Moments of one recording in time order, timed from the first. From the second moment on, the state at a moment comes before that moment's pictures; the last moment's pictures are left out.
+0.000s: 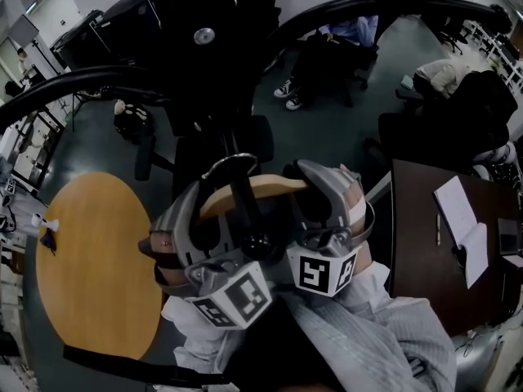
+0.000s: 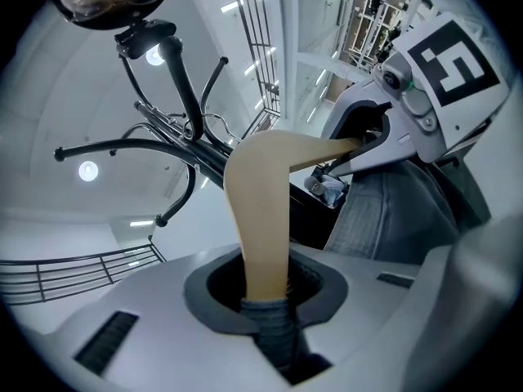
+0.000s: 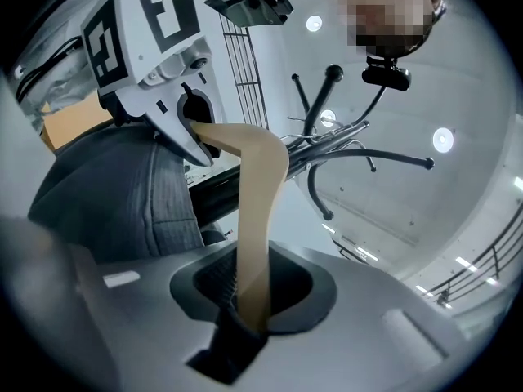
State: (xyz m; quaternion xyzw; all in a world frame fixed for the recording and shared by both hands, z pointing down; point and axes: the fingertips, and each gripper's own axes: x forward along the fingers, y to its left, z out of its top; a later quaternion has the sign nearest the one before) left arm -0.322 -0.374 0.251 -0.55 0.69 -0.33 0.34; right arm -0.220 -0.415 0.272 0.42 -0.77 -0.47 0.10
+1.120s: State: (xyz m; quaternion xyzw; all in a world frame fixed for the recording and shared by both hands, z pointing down) left arm -0.295 -0.283 0.245 -0.65 0.63 -0.21 0.37; right arm -0.192 -0.299 0.258 0.38 -0.83 -0.41 0.03
